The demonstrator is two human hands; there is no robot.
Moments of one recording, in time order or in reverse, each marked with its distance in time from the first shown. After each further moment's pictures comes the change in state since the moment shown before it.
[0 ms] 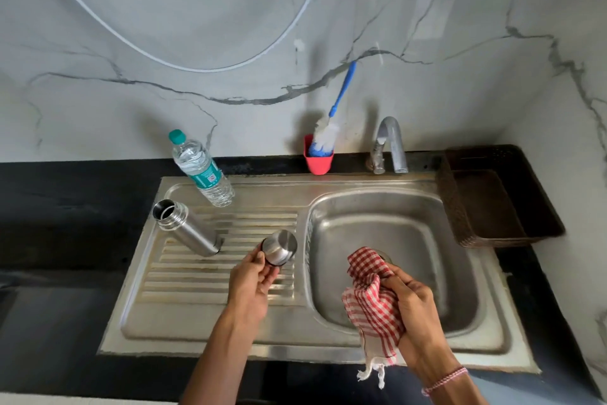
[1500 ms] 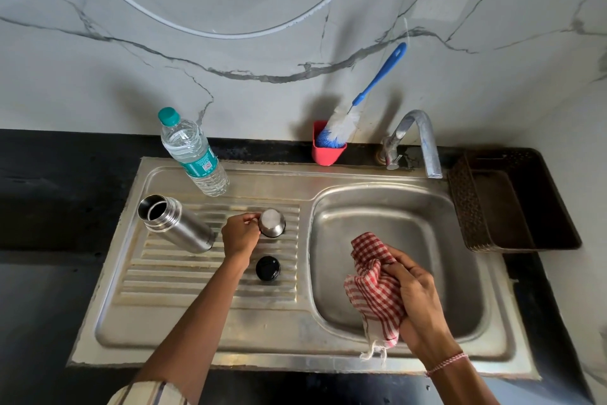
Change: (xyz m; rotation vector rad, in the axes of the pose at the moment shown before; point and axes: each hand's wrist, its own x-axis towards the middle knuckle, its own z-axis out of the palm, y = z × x) left_hand 0.201 0.017 -0.002 0.835 0.021 0.405; right_hand 0.047 0.000 0.039 -0.035 0.014 -0.026
